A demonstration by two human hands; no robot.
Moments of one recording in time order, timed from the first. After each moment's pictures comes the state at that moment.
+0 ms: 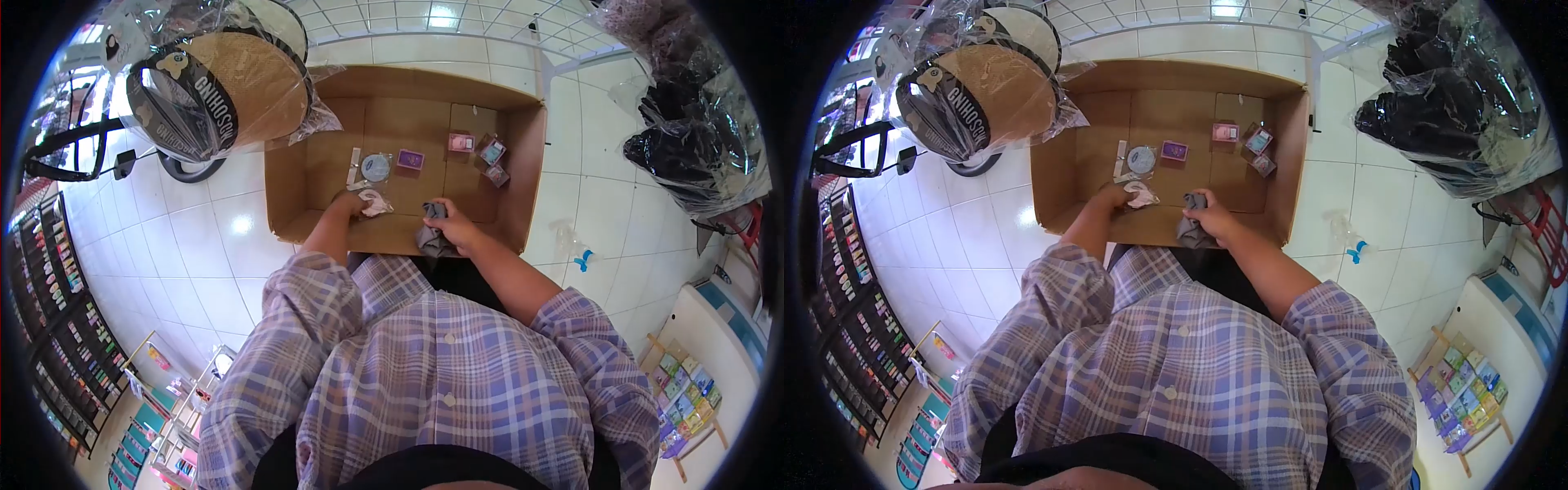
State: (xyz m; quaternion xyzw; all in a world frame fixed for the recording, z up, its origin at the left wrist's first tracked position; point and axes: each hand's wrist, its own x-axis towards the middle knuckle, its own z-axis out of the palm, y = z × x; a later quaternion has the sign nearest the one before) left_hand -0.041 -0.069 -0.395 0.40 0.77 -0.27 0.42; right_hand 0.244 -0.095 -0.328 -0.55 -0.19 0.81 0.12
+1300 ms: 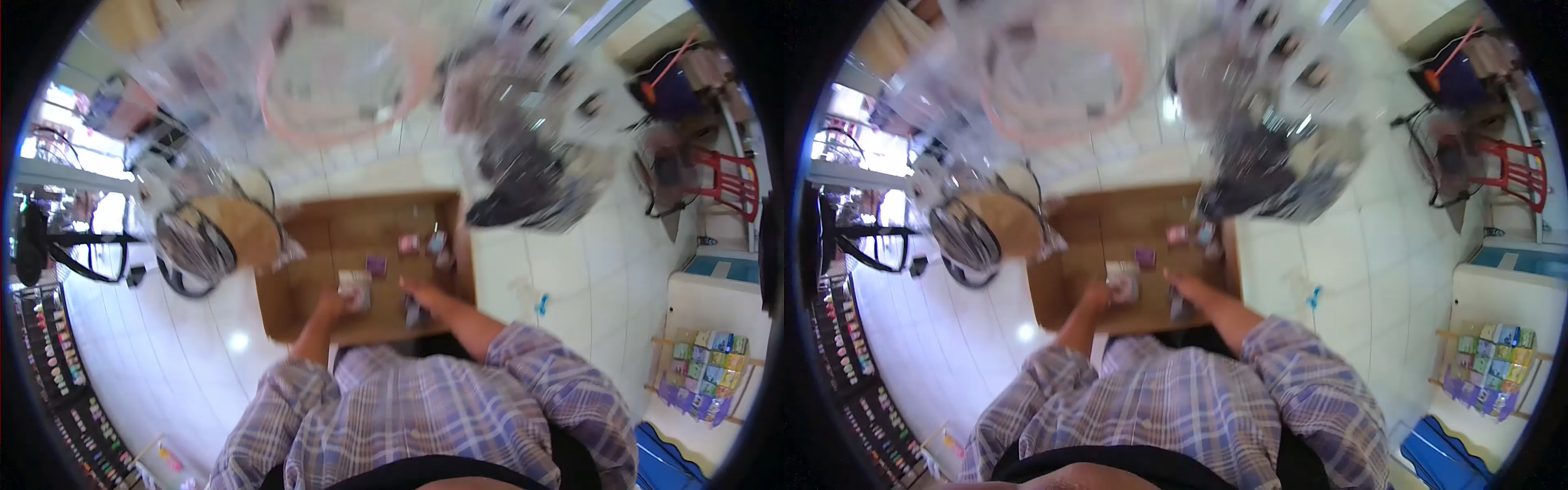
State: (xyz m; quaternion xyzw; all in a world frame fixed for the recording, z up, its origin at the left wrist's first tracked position) left_hand -0.009 -0.057 -0.343 0.55 0.68 0.01 0.49; right_hand 0.276 -0.065 -0.327 -0.55 -0.27 0.77 0.19
